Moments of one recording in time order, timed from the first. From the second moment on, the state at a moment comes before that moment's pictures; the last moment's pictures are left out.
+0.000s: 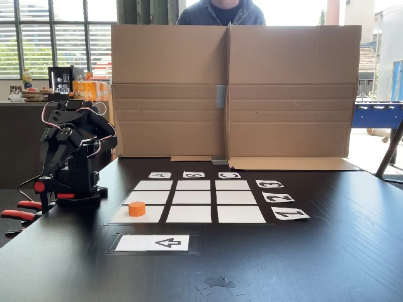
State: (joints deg) arm 93.6 180.0 154.2 78.3 4.1
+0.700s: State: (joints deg) arm 93.9 189.8 167.3 70.9 4.1
